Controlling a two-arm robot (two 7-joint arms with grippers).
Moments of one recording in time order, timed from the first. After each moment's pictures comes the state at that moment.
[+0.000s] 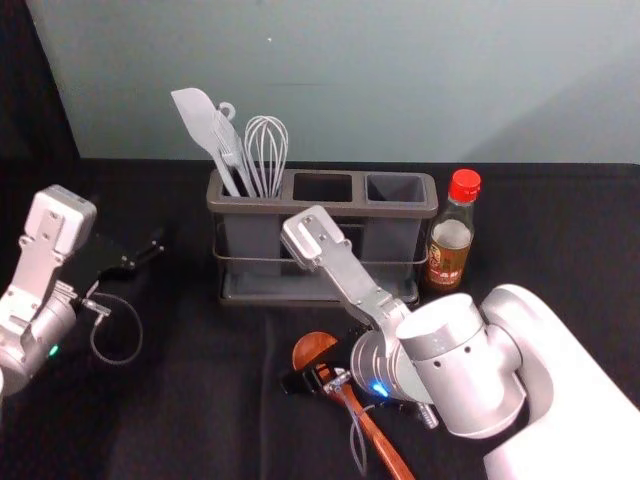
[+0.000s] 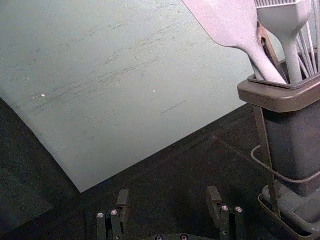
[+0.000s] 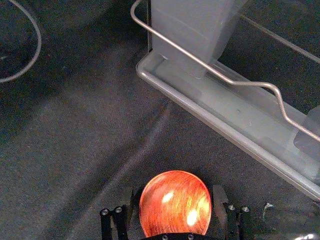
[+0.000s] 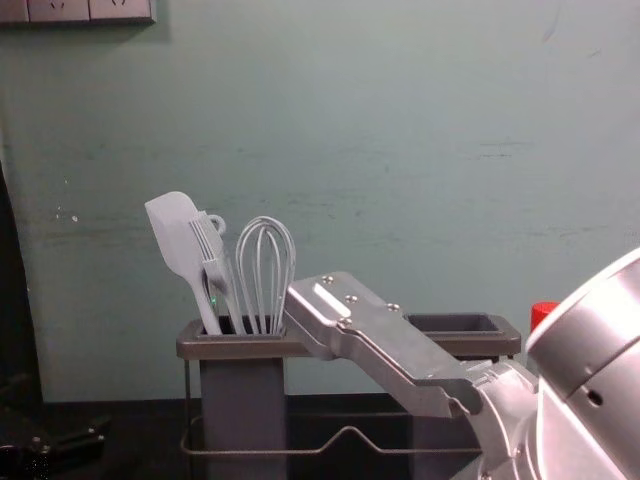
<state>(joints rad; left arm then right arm) -0.20 0.60 0.45 -1.41 -0.25 -0.12 0.03 0.25 0.09 -0.54 -1.67 -0.05 1.08 0.21</state>
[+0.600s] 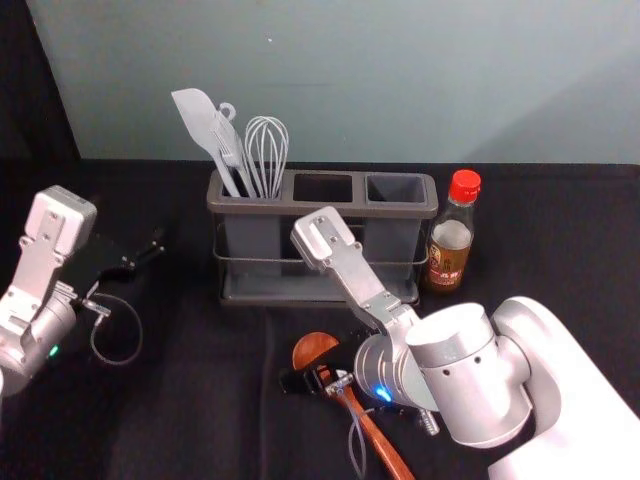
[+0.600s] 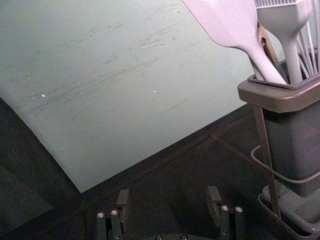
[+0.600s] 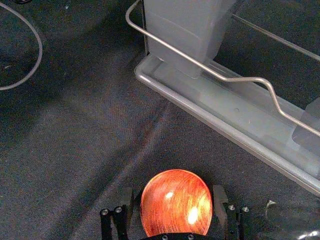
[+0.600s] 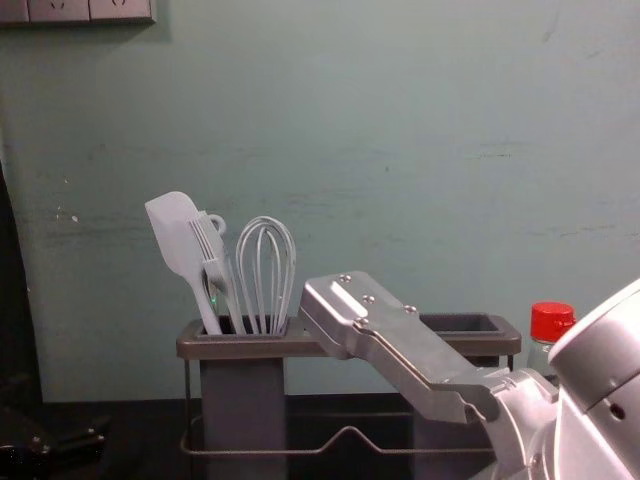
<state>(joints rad) -0.20 0.60 0.45 -1.41 -0.25 -0.12 0.03 0.21 0.07 -0.50 -1.68 -0.07 1.05 0.22</state>
